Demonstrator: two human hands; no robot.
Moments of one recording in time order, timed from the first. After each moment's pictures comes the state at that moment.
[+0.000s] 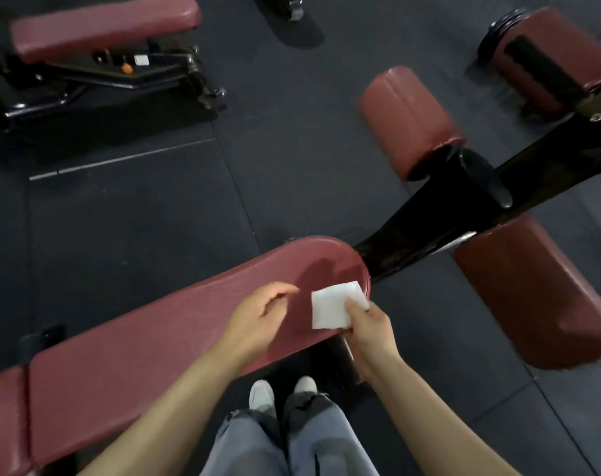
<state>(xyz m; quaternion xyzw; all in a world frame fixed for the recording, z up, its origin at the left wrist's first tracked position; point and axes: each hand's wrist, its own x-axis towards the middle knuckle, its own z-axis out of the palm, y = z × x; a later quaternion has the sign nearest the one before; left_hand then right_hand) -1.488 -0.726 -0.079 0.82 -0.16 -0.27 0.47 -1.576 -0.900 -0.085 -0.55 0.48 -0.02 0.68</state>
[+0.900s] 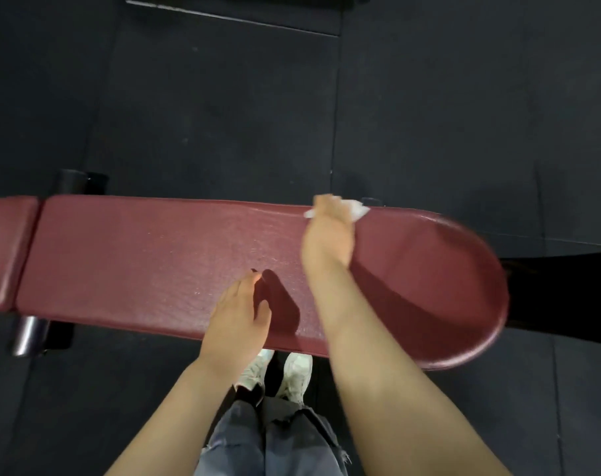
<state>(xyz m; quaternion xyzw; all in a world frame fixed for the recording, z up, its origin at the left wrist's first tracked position) -1.513 -0.656 -0.281 0.90 0.12 -0.24 0.35 -1.380 -0.787 -0.302 -0.97 0.12 0.09 0.20</state>
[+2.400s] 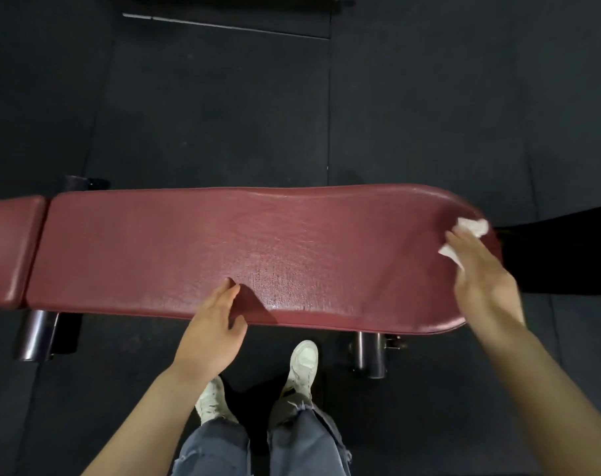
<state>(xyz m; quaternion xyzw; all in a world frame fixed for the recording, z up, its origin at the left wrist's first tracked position) -1.566 -0.609 -0.294 0.90 0.10 -0.28 0.33 -1.506 -1.000 -0.247 -0.97 0.11 0.05 0.21</state>
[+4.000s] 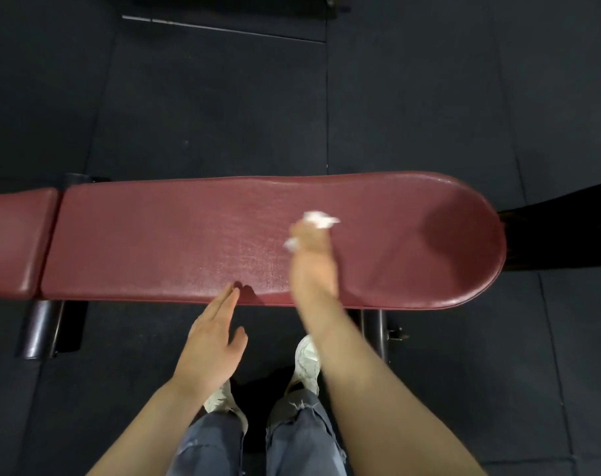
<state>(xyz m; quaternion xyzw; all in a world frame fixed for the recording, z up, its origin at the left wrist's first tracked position) -1.619 -0.572 -0.302 0.90 0.06 -0.25 0.35 -1.512 -0.735 -0.287 -0.94 0.06 0.13 0.29</state>
